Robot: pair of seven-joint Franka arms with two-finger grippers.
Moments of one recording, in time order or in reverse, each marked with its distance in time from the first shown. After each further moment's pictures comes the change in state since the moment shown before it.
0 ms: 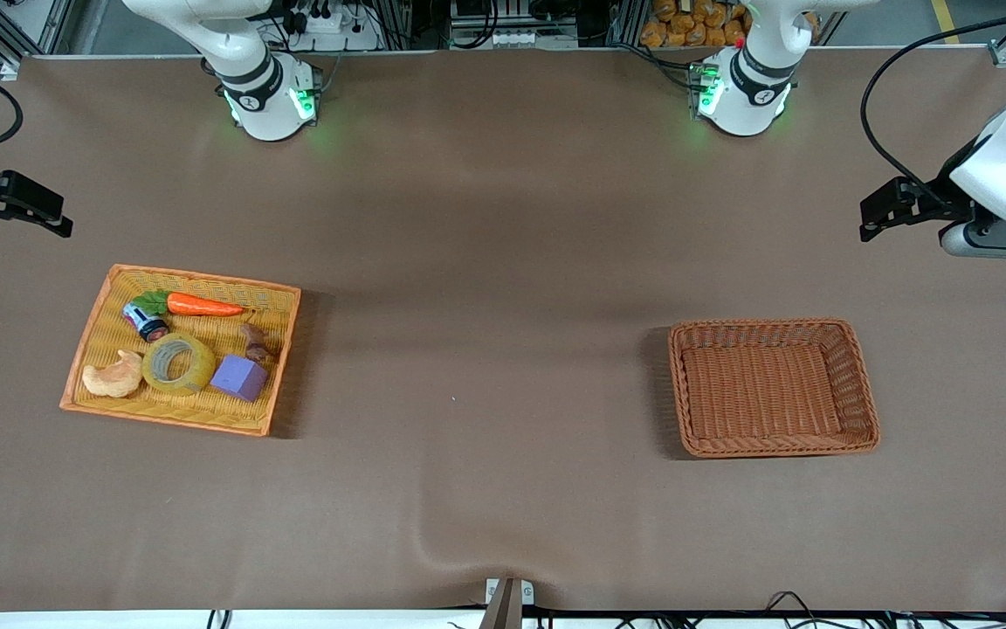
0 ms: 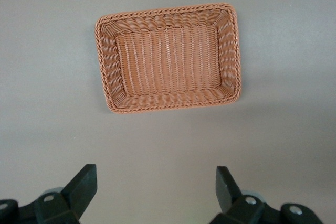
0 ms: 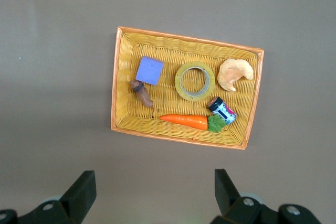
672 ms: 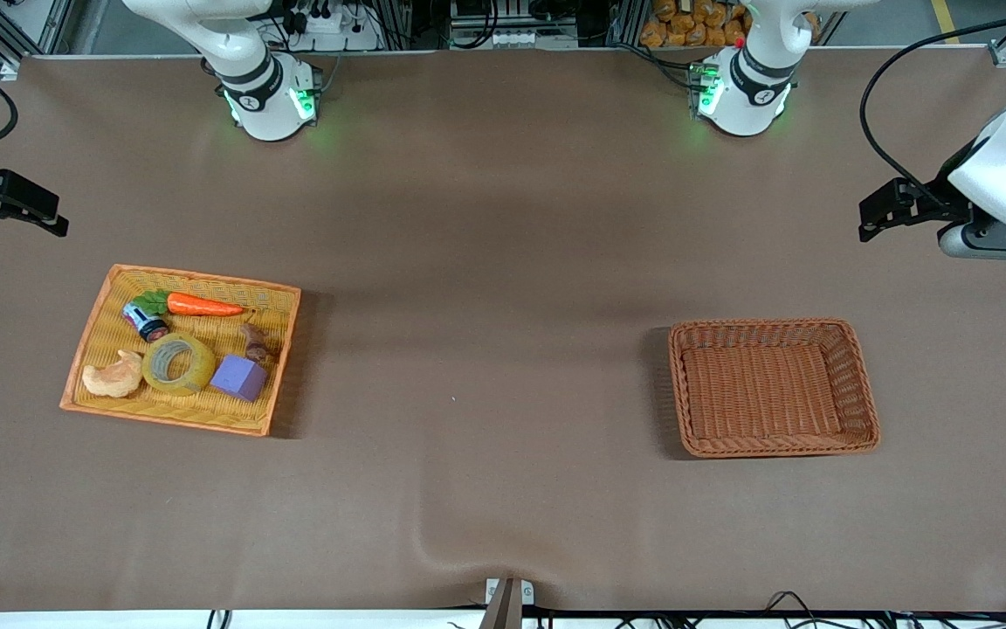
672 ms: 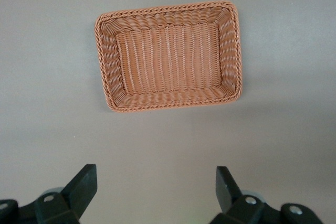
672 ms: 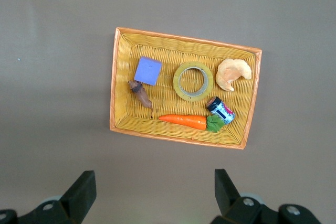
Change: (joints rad) left arm 0.002 0.000 0.001 -0.007 0.000 0.000 0.000; right arm -0.004 -0.005 -0.003 0.000 0.000 0.000 -0.002
